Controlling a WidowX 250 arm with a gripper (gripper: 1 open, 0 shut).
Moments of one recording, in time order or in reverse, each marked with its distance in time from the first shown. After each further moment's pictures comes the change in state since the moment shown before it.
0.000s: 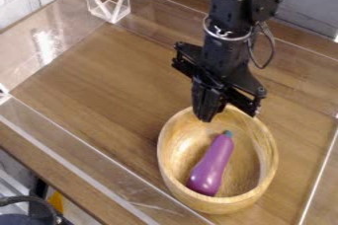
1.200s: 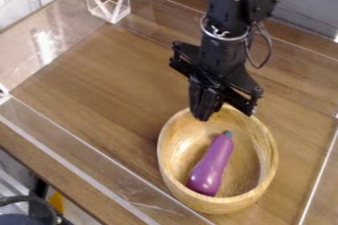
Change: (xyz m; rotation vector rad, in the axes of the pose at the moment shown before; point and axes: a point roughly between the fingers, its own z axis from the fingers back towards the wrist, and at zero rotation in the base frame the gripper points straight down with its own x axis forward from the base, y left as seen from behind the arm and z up) arm -0.001 0.006 -0.002 0.005 0.010 0.014
